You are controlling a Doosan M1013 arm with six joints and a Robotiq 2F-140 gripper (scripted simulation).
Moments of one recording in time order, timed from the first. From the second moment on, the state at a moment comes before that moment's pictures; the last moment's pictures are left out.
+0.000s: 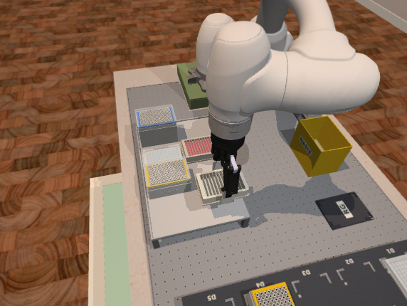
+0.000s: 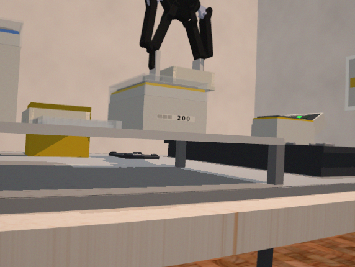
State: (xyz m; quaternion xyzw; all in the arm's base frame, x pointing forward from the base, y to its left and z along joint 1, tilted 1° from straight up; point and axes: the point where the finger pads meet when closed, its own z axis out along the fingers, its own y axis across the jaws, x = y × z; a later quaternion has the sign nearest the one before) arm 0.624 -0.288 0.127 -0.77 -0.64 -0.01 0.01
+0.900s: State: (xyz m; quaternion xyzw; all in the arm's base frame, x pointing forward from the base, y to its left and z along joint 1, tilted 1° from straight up) arm 0.624 -0.287 0.089 -0.77 -0.64 -0.01 0.01
